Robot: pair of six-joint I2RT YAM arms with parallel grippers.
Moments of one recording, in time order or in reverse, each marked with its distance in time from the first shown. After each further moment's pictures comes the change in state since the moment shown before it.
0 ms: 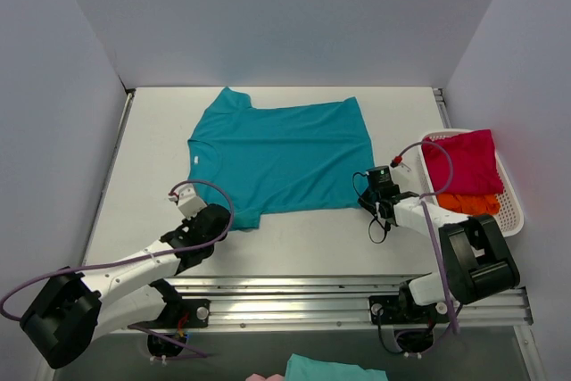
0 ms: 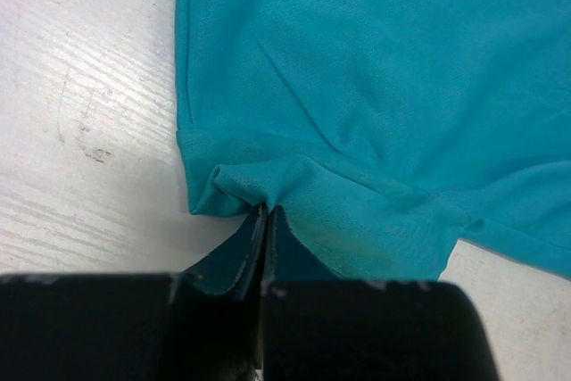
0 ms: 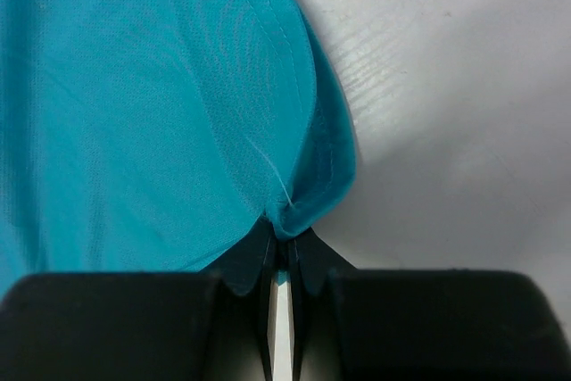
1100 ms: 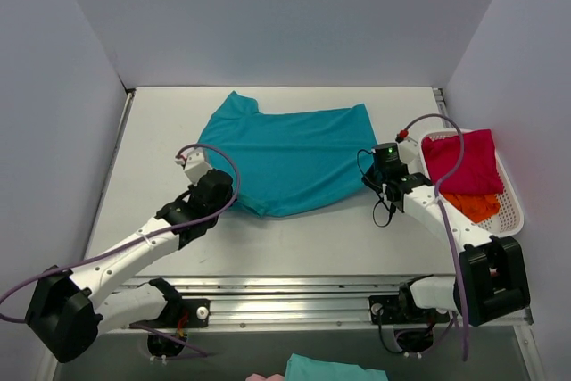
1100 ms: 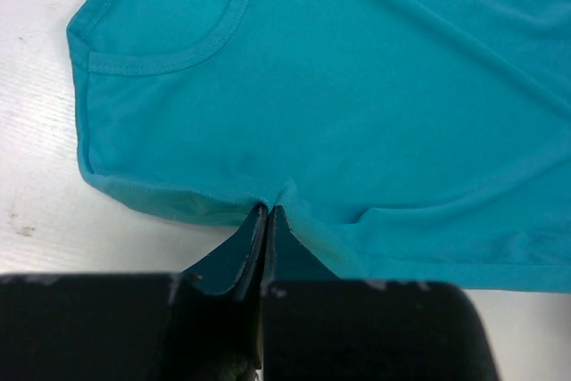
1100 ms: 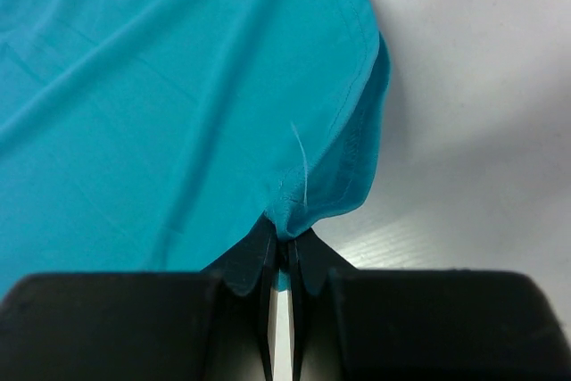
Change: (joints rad) left arm 0.030 0.016 0.337 -0.167 0.074 0.158; right arm 0.000 -0.142 0.210 -0.250 0.027 -0.080
